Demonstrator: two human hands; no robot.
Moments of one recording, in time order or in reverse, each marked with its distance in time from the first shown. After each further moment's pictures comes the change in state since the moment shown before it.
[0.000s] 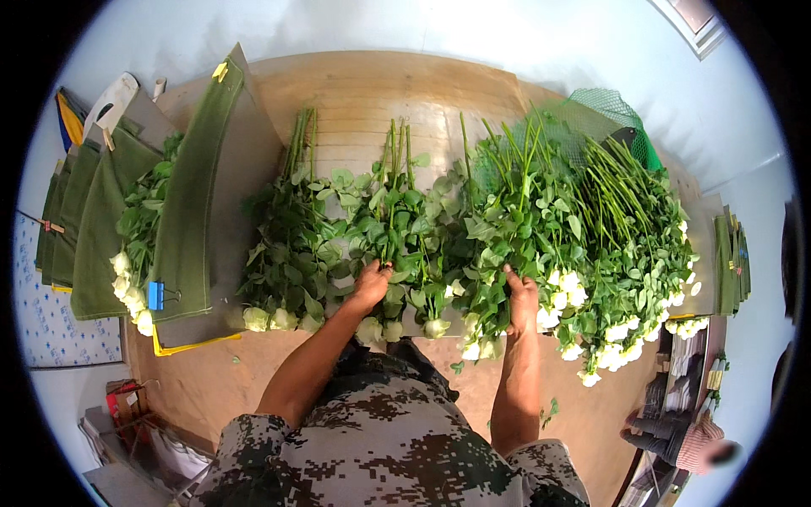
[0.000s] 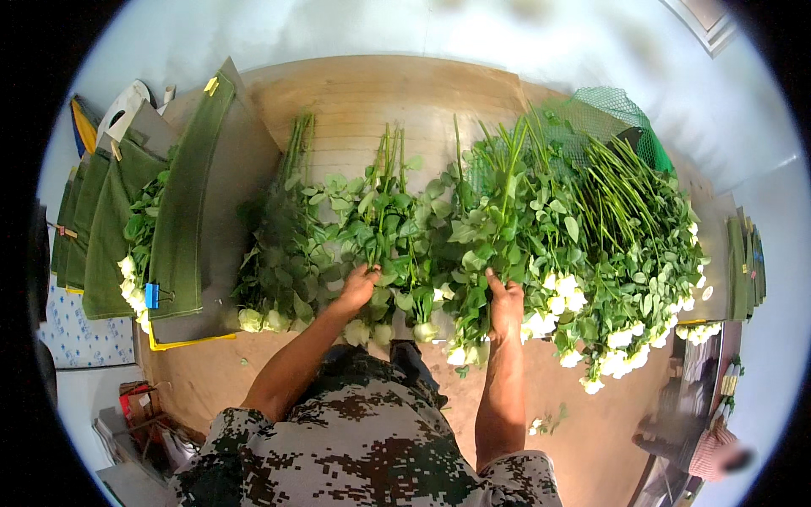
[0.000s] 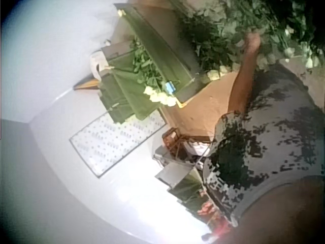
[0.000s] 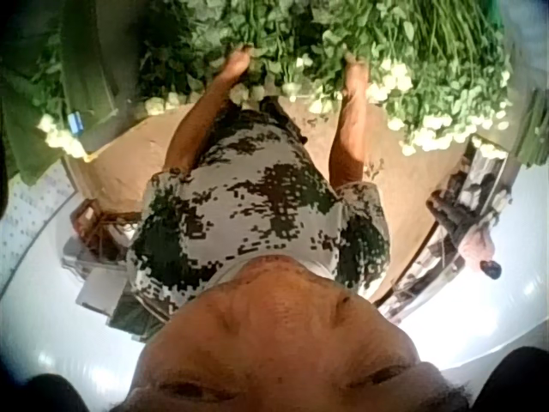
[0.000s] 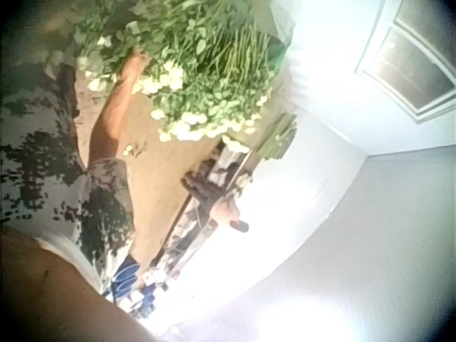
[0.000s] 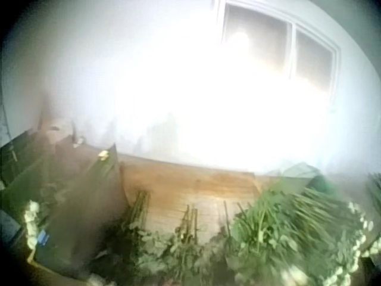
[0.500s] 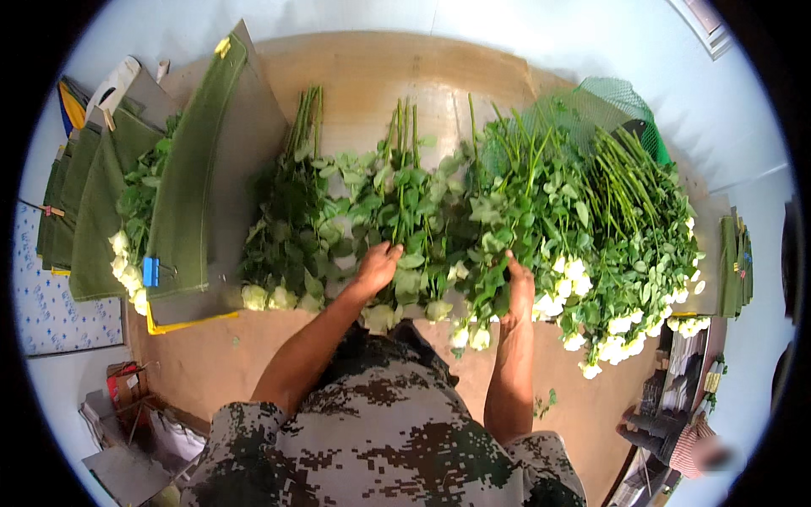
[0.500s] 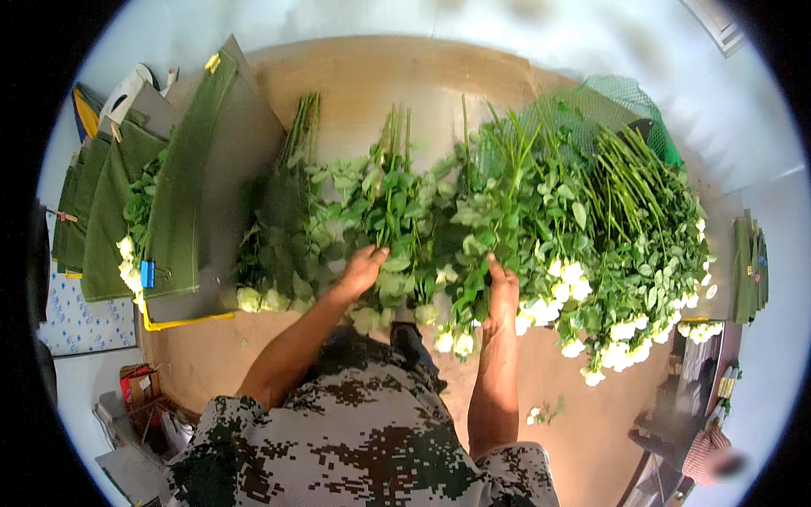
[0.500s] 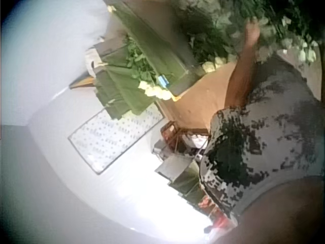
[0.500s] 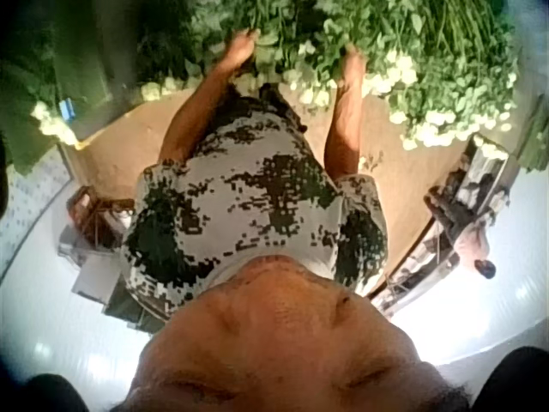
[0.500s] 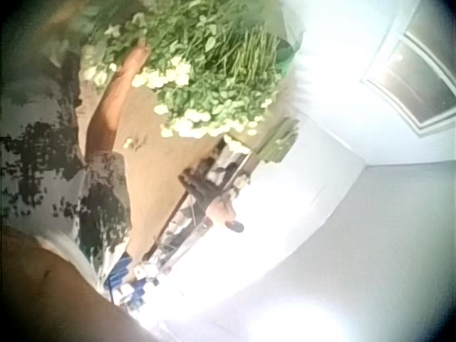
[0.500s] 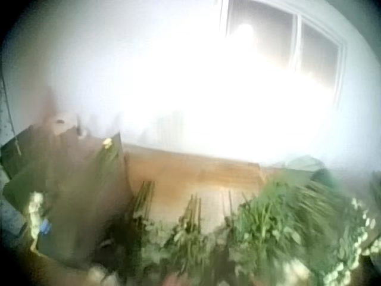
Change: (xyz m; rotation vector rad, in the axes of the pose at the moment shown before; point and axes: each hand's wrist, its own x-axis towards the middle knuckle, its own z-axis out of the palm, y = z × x) left_hand -0.016 0.017 0.000 0.081 -0.008 0.175; right_hand -0.004 0.016 0.008 0.152 0.019 0.132
